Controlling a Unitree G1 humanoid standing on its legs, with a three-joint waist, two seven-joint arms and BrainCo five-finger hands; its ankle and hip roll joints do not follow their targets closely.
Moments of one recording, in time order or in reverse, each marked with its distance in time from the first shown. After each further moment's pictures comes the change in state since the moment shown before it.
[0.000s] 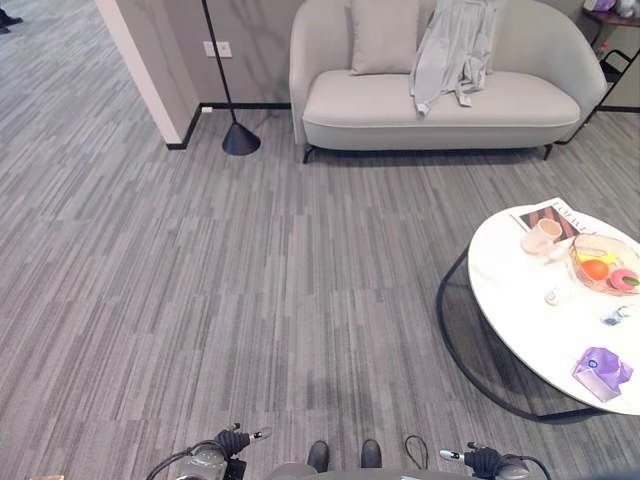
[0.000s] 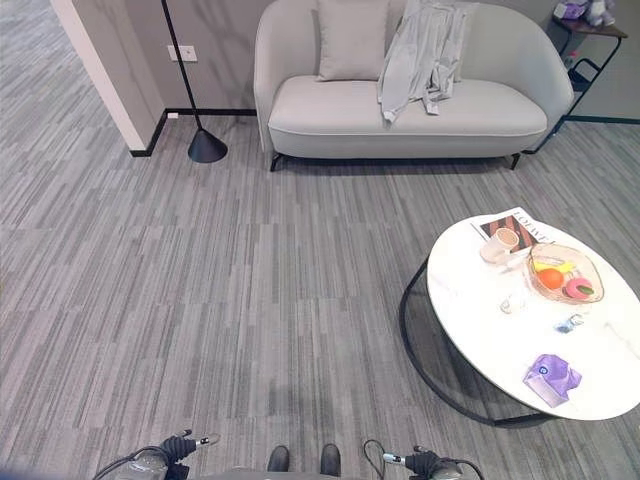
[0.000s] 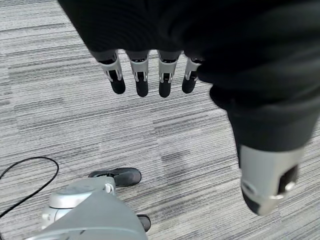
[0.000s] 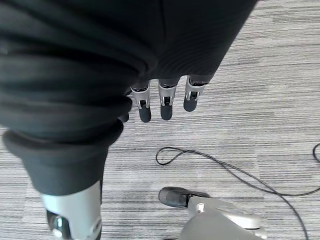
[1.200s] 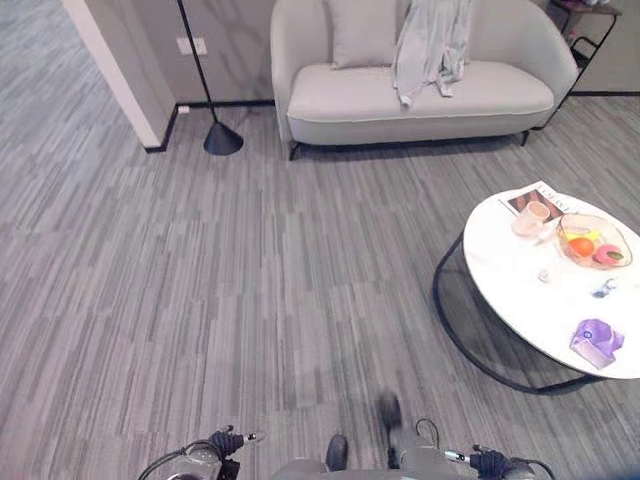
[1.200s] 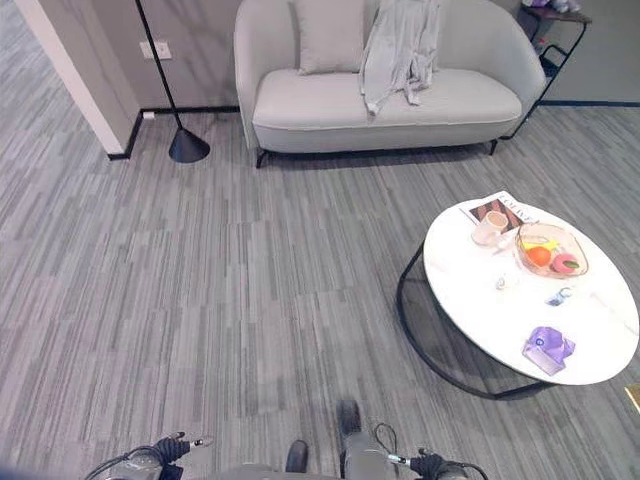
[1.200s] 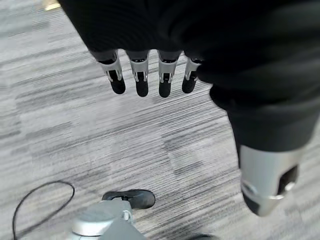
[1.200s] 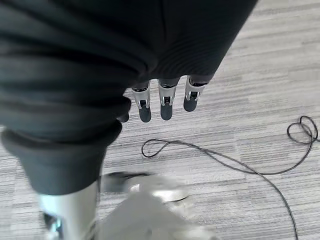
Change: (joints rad) left arm -0.061 0.038 0.053 0.056 0.005 0.011 -0.001; right arm 0.003 -0.015 0.011 -0.056 0.016 0.000 0.010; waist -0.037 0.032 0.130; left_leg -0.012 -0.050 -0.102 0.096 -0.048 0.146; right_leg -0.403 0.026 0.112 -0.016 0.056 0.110
